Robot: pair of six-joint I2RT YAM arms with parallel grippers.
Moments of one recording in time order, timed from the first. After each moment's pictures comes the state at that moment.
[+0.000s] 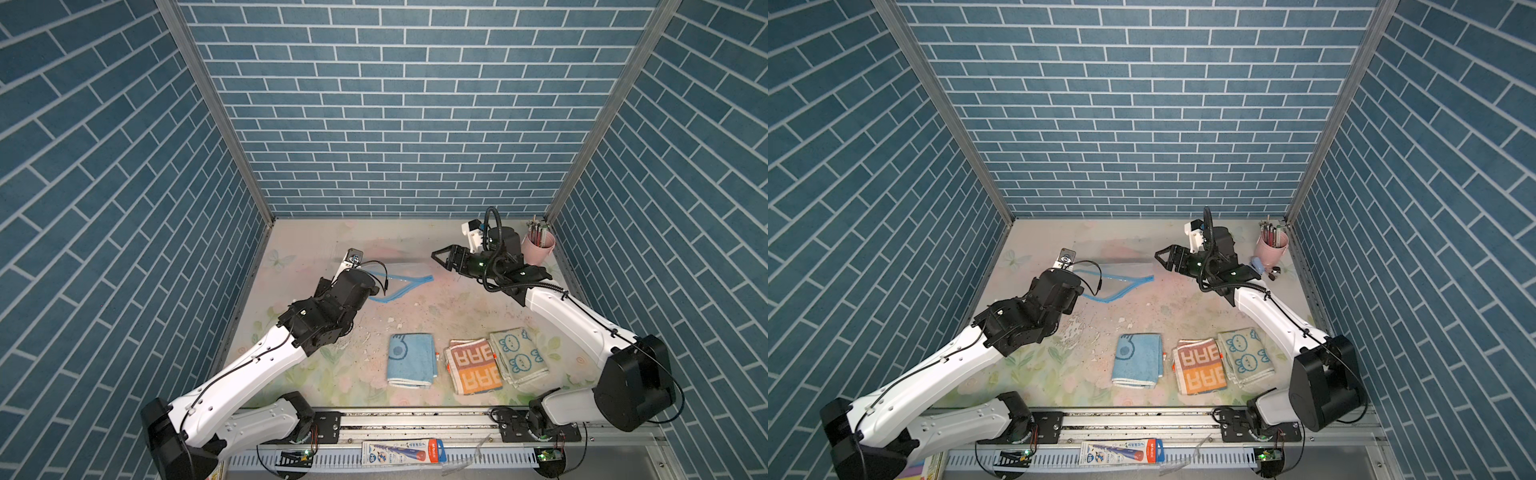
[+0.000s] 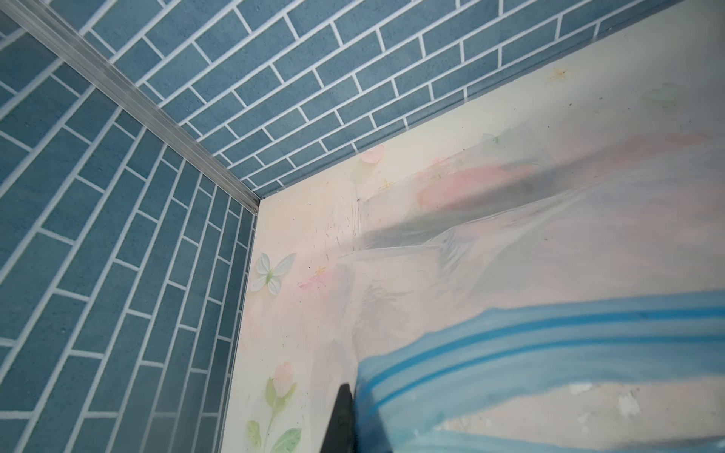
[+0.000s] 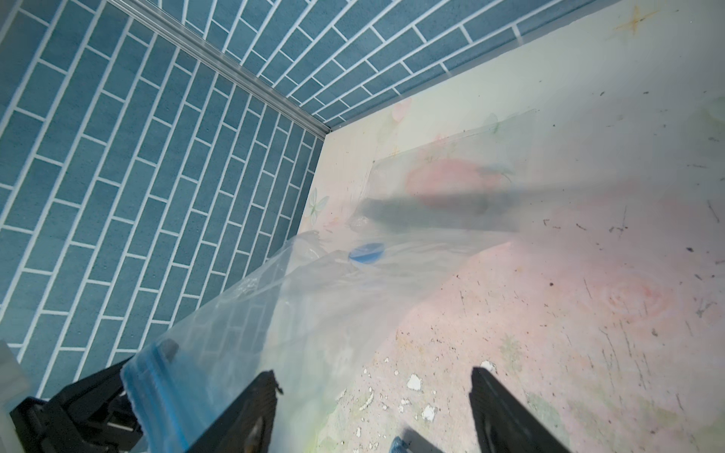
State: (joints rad) left arm -0.80 1.07 1.05 -0.78 -0.81 -0.15; right arm 0.47 1.42 1.10 -0.16 -0.48 0.67
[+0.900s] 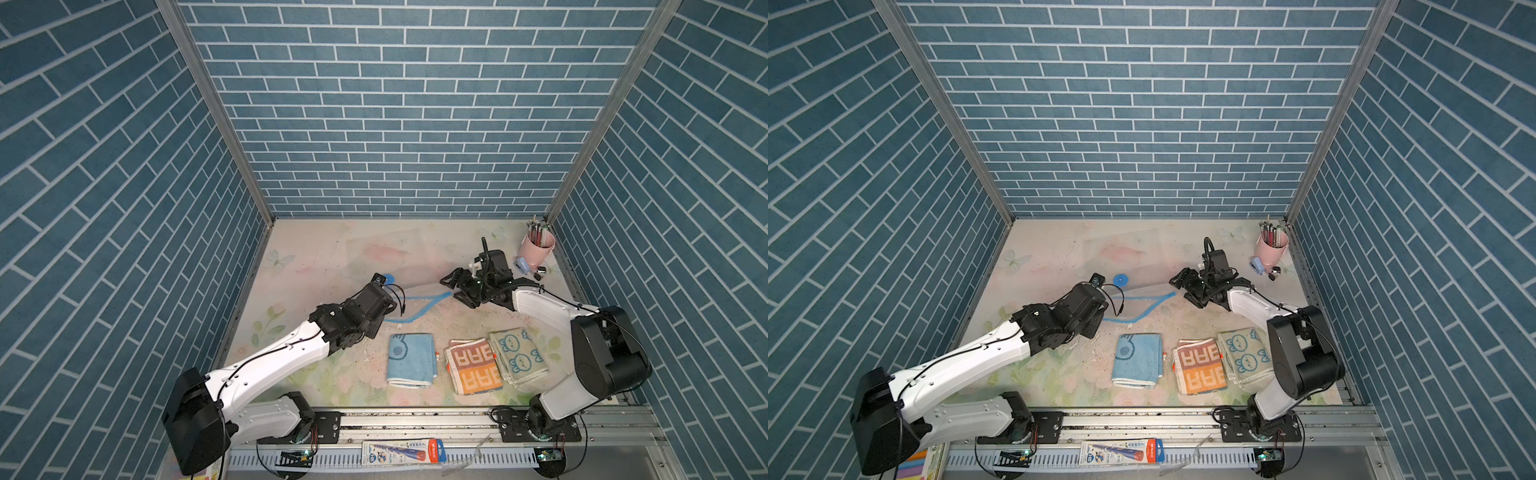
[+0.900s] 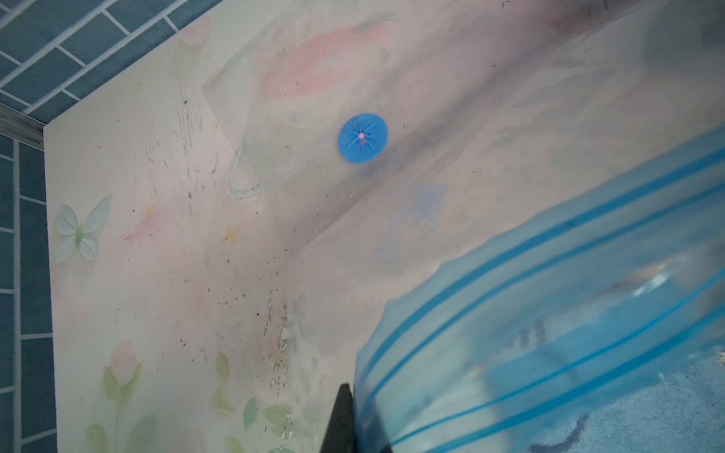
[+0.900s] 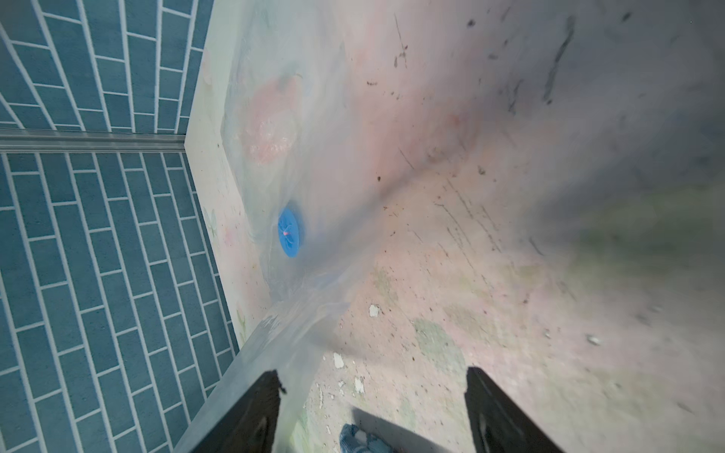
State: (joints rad) left arm -0.84 1.18 0.91 -0.74 -0.44 -0.27; right arm 0.42 1.62 0.92 -0.12 -0.47 0.98
